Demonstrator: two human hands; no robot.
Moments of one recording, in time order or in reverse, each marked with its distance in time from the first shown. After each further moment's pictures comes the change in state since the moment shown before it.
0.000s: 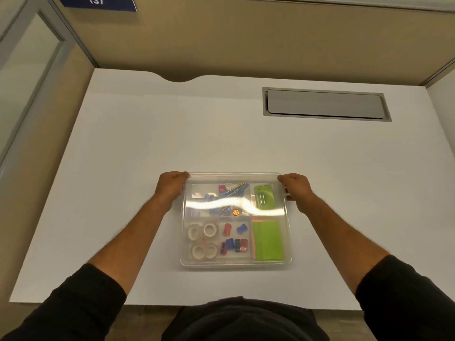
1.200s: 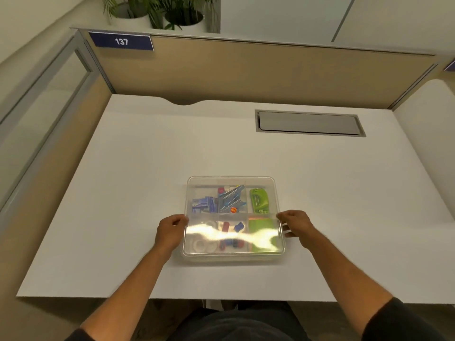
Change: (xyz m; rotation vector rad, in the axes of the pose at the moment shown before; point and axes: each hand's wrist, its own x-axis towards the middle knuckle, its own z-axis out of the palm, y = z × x) left_hand -0.120 -0.085 -0.015 -0.011 0.006 0.098; right_hand -0.091 0.066 -0.023 -0.067 -0.046 0.011
